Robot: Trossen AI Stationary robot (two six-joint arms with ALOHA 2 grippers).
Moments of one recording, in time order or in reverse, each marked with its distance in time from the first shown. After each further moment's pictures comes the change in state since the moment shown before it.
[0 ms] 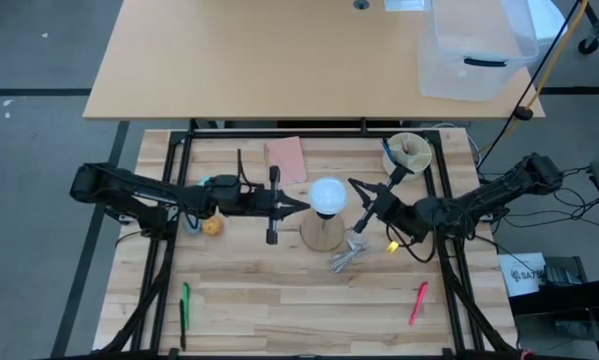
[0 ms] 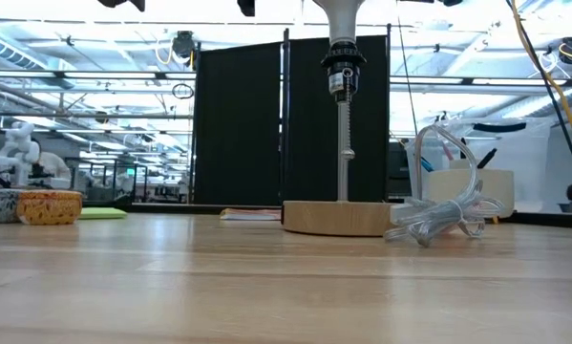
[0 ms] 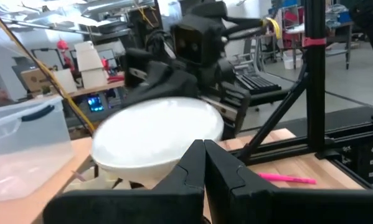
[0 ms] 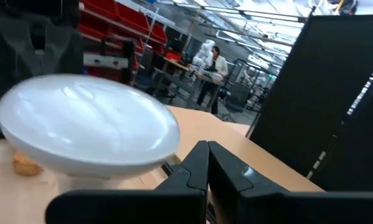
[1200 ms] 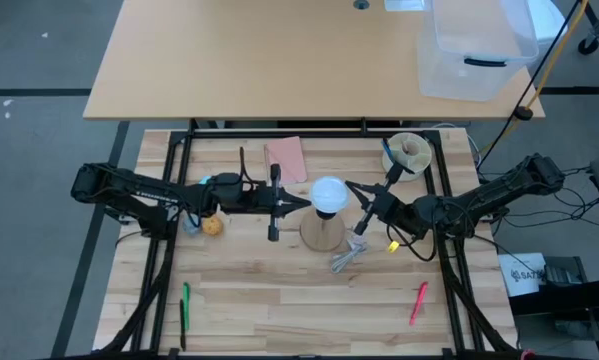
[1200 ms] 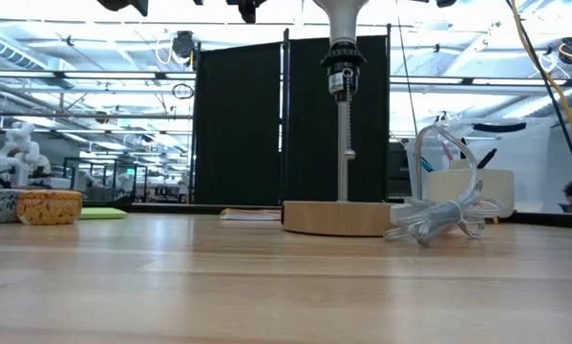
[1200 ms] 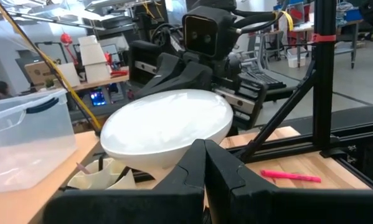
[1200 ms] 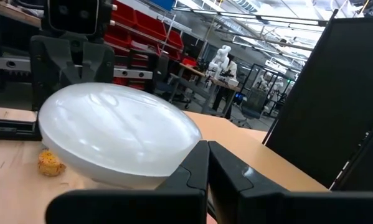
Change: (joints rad) left arm 0.042 0.010 0.000 -0.009 0.004 -0.019; right arm -0.001 -0.002 0.001 -0.046 -0.091 0.045
